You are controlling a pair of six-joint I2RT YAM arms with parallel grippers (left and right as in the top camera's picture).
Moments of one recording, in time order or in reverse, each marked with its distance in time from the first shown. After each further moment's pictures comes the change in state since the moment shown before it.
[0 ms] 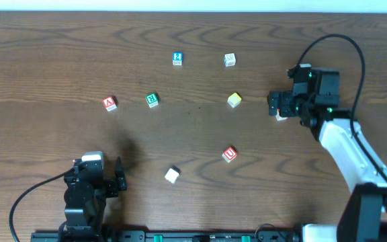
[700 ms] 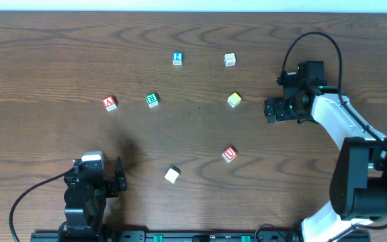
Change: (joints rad) left arm 0.000 0.000 0.000 0.000 0.000 0.000; right arm 0.000 0.243 0.154 -0.238 0.033 -0.093
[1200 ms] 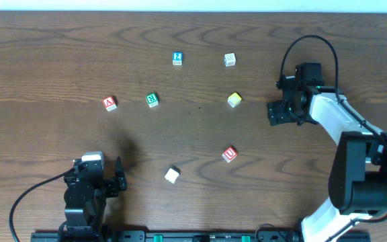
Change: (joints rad) left arm 0.000 0.000 0.000 0.000 0.000 0.000; right arm 0.000 0.040 0.000 -0.007 0.048 -0.008
